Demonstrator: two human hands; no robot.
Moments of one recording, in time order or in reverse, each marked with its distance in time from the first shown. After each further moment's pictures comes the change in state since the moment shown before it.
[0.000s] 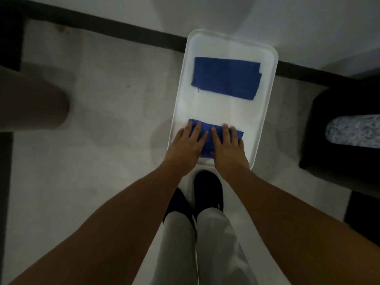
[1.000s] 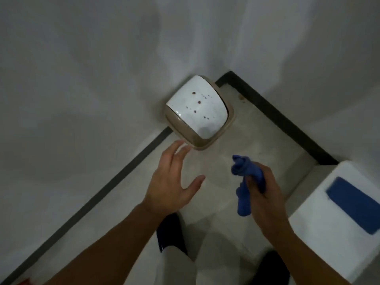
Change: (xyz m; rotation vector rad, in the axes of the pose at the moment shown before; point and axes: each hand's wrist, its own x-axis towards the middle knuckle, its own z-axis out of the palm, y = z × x) left_hand -0.378 -0.250 -0.110 -0.560 0.935 -0.691; right_hand -0.080 -0.349 -0.184 1.007 0.148 -0.371
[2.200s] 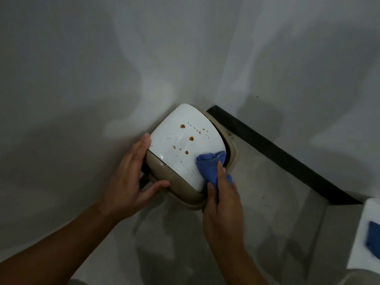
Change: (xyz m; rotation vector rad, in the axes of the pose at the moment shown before) left_hand 0.127 -0.186 0.064 -0.052 0.062 0.253; right_hand 0.128 0.034 0.154 -0.212 0.271 -0.176
